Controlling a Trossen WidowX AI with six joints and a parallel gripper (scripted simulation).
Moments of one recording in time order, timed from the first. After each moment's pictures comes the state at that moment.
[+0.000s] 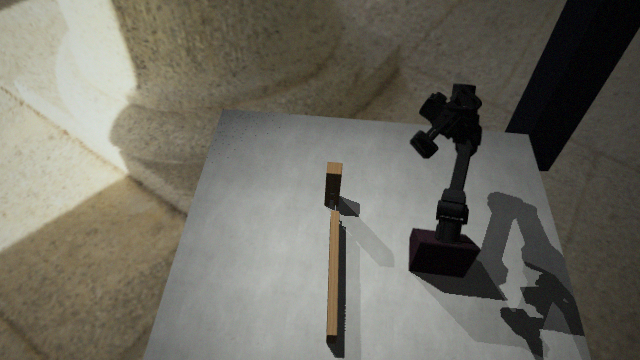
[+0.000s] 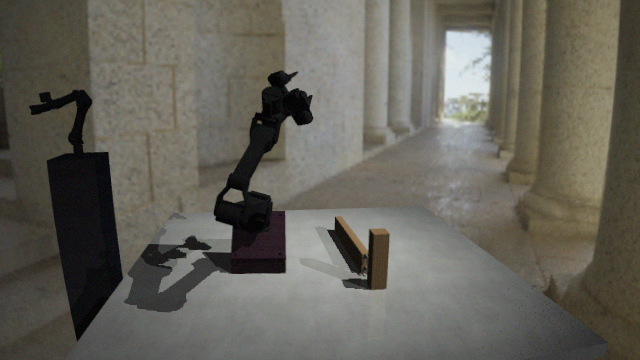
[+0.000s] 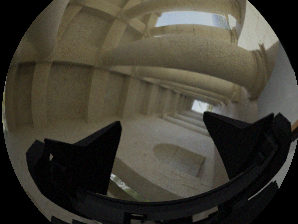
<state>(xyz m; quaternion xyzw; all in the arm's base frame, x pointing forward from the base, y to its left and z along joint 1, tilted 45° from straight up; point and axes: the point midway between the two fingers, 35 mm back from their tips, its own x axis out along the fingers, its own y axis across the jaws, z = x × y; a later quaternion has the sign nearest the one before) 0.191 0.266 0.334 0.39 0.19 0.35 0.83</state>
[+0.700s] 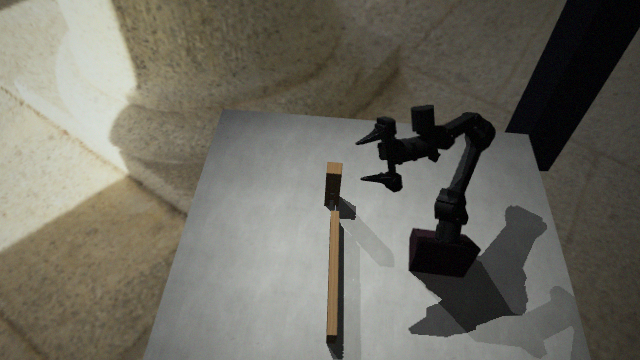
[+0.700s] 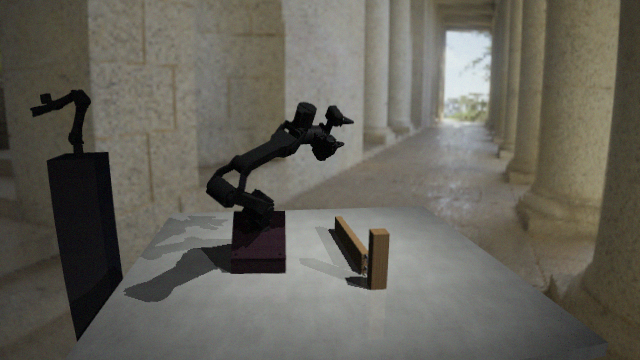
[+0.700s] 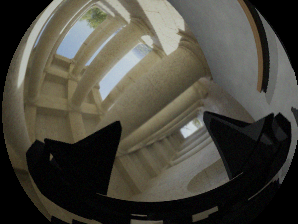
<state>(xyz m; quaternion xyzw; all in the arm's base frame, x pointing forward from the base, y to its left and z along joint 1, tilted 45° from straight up) 0.305 0.150 0.231 0.65 0.17 -0.05 0.74</state>
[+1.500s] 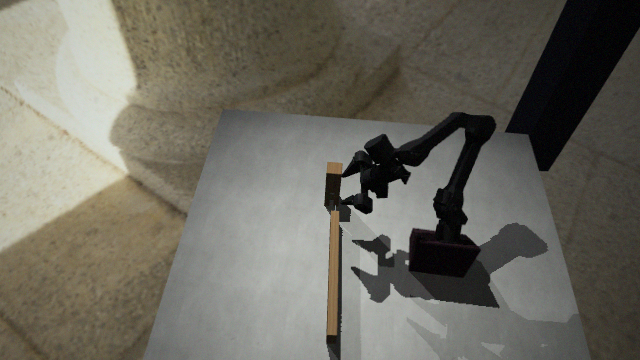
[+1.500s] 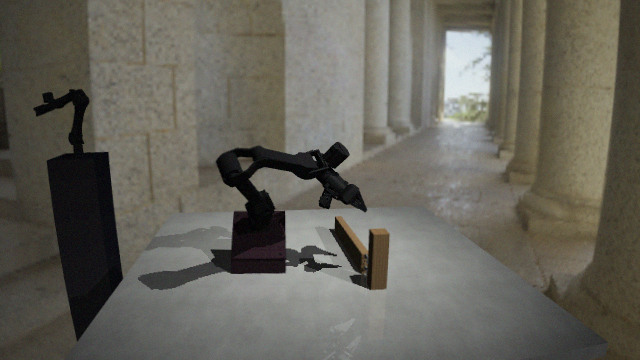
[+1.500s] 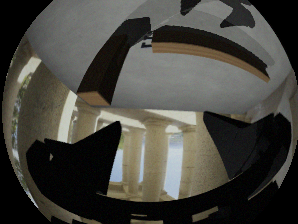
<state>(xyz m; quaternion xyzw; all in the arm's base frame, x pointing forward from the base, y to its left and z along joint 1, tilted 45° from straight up) 0.308 -0.054 0.130 0.81 -0.21 -0.38 0.39</state>
